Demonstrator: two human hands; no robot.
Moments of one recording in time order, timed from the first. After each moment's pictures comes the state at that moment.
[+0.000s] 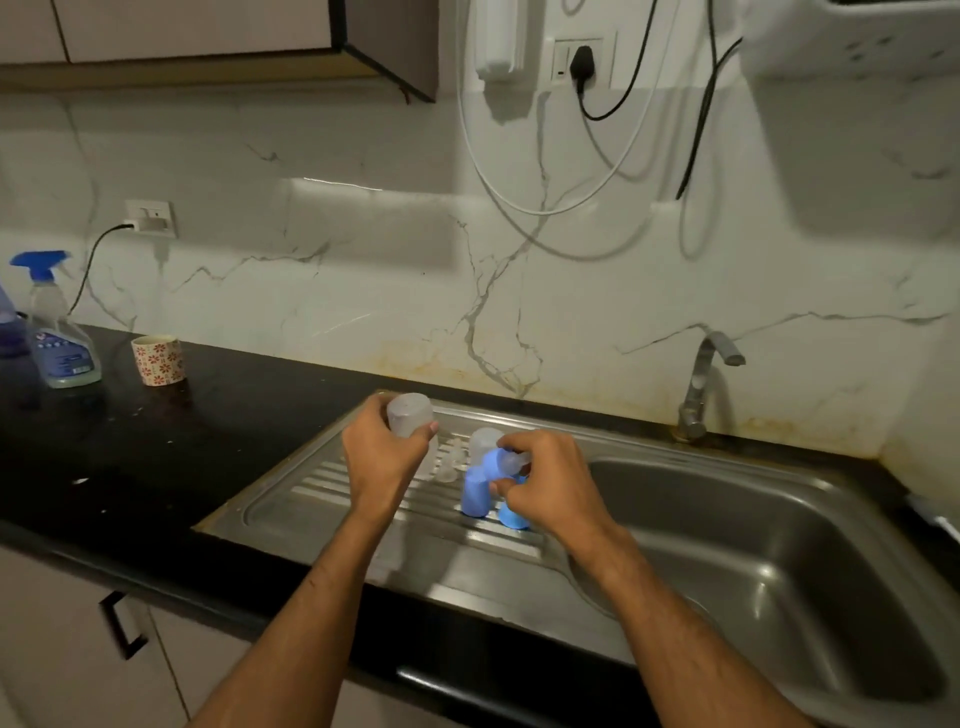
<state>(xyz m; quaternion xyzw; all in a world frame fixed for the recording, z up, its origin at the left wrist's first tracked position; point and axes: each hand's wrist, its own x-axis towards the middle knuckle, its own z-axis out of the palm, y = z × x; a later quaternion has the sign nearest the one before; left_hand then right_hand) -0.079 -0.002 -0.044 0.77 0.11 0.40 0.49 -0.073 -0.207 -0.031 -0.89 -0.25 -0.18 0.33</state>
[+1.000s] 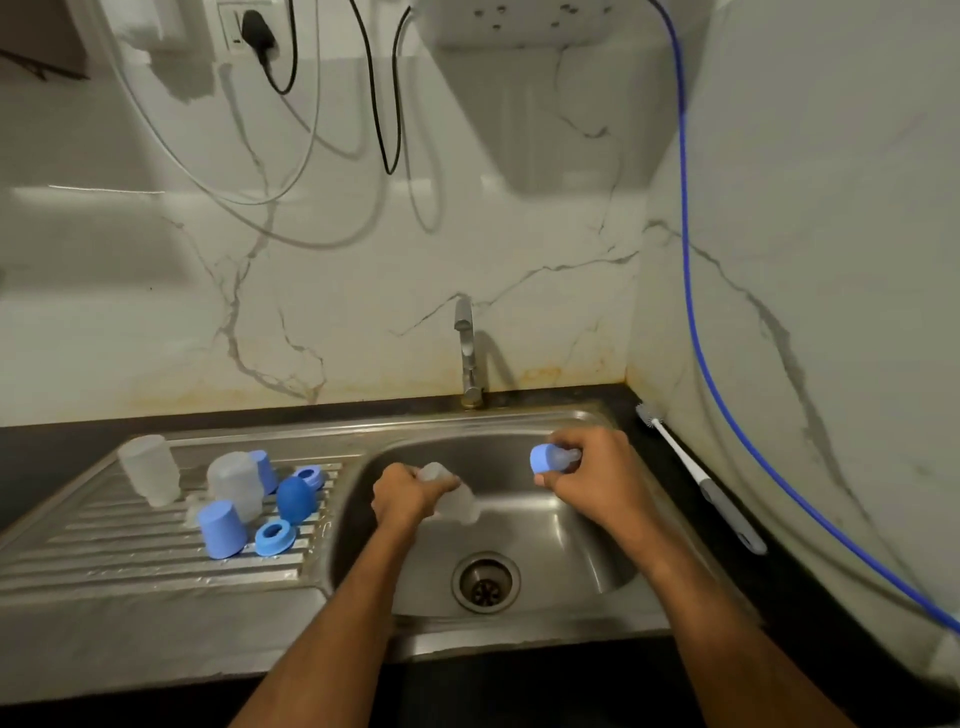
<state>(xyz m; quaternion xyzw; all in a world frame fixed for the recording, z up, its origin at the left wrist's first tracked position) -0.015 -0.323 -0.105 0.84 0.11 0.03 0.53 -0.116 -0.548 -0.041 -0.90 0.00 -0.24 0.36</state>
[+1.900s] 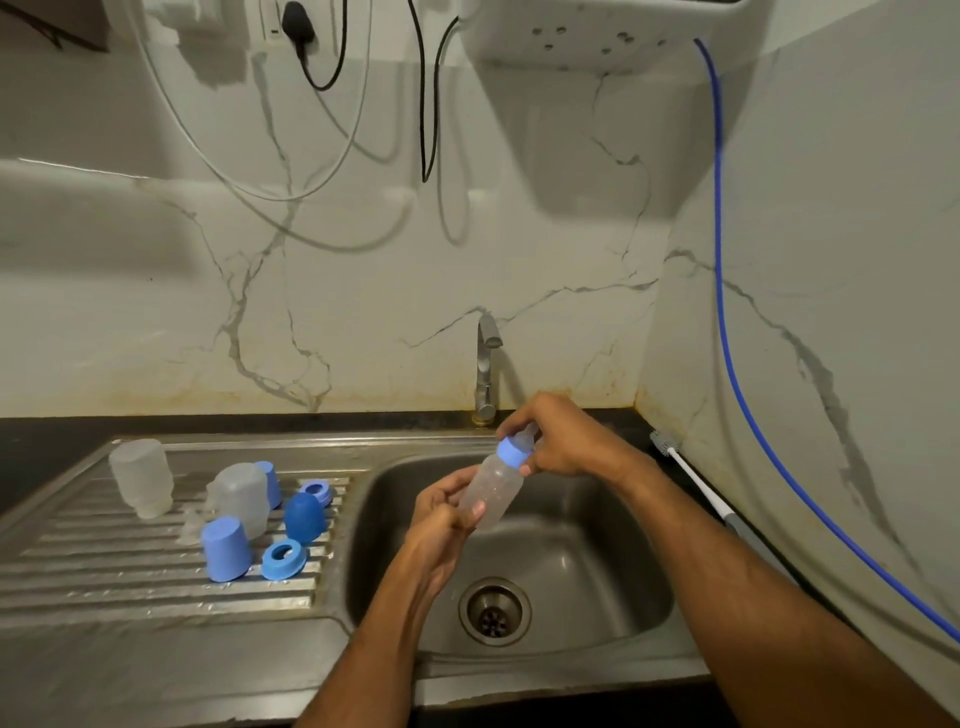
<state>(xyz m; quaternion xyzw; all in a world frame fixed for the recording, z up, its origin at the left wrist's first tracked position) -0.025 -0.319 -0.118 0.57 -0.13 -0.09 0.80 -0.048 -0.490 0.020 -0.97 -0.10 -0.06 0.21</state>
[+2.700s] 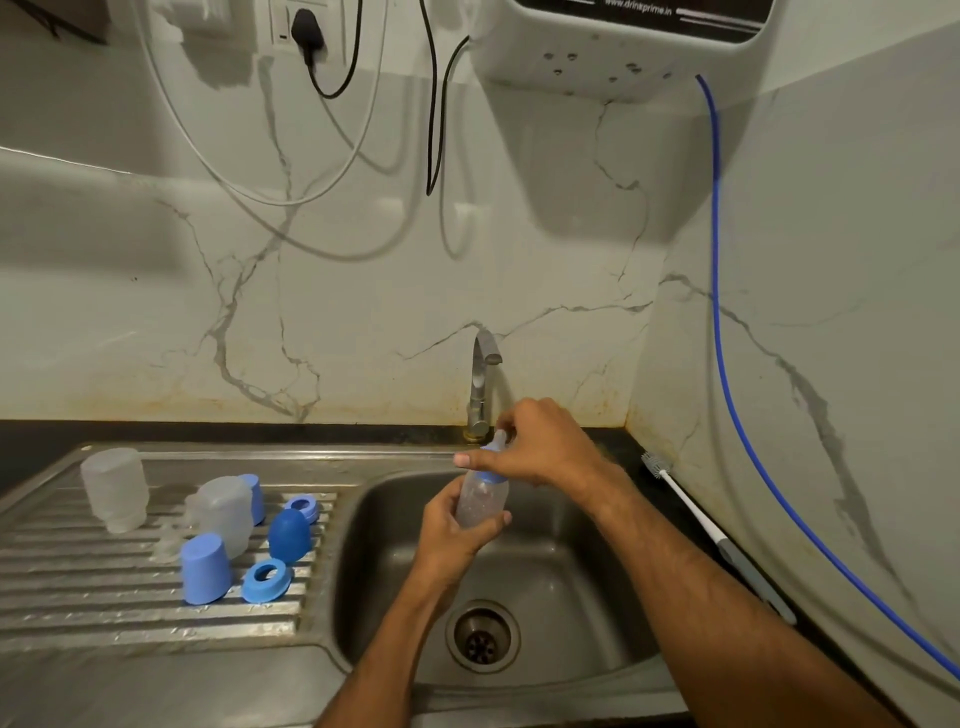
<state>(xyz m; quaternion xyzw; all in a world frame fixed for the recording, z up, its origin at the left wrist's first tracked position) -0.021 -0.334 -0.112 0.65 -0.14 0.02 0.75 -0.031 -0.461 0.025 -0.97 -0.06 -0.14 0.17</state>
